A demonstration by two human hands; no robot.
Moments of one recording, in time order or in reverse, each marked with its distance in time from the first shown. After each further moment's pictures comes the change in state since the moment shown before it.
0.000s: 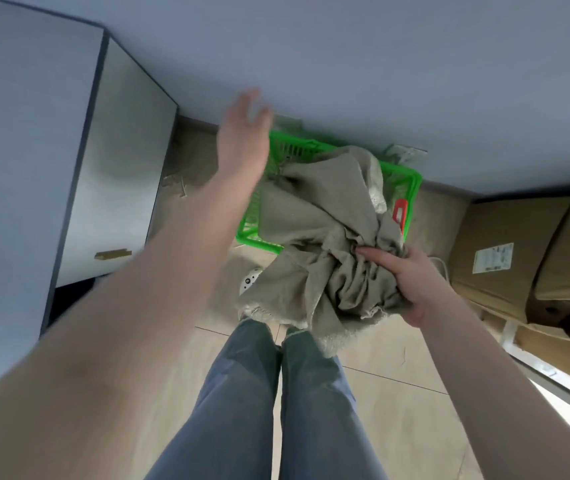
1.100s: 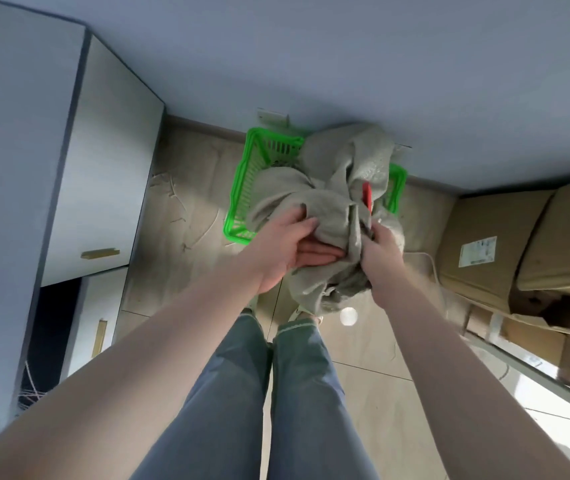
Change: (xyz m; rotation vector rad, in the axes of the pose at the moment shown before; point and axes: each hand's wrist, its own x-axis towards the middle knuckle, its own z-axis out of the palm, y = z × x) left_hand -0.123 0.000 0.030 -0.763 -0.716 -0.544; right_hand 0.013 0.005 0.015 -0.239 0.117 -0.210
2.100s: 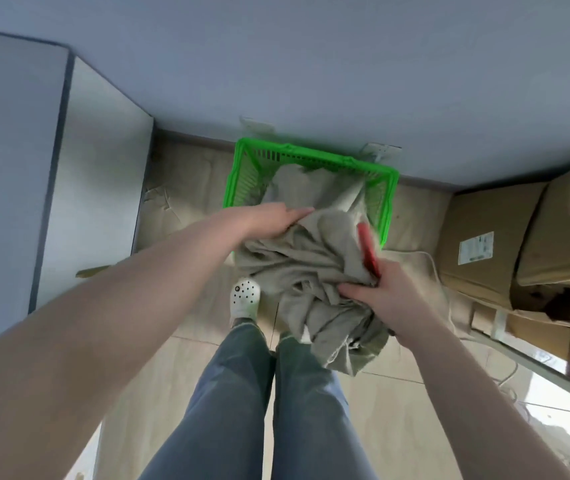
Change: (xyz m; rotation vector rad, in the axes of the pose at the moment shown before) left_hand 0.066 0.030 -0.016 1.205 -0.043 -0.165; right_hand -0.043 0.004 -0.039 -0.182 -0.182 -0.085
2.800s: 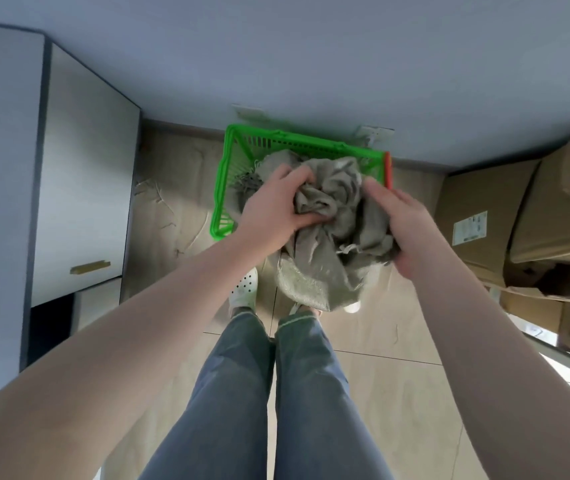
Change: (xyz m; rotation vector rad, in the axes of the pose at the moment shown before) left_hand -0.014 -0.005 0.030 -0.006 0.577 0.438; right_hand 0.047 -0.030 -0.016 0.439 0.246 0.240
